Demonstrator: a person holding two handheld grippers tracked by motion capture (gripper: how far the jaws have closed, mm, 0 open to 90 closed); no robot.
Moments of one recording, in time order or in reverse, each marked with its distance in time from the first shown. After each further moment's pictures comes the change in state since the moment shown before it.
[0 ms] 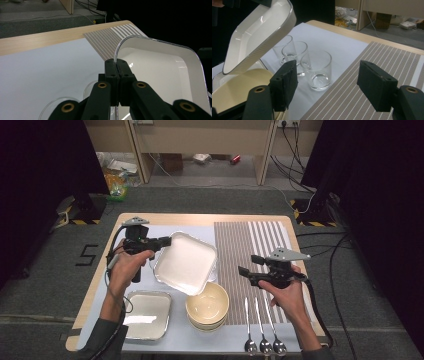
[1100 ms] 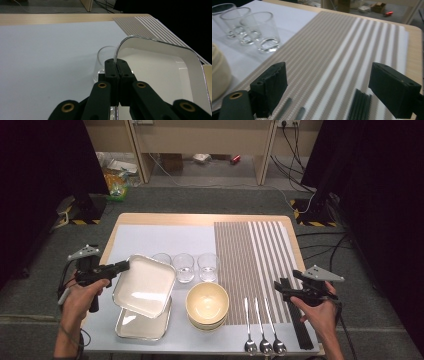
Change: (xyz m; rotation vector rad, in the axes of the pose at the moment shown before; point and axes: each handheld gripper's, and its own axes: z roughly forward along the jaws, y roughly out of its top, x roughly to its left) left arm 0.059 -0.078 -0.083 -0.037 0.093 -0.063; right arm -0.050 -0.069 -0.059 0.074 -0.257 0.035
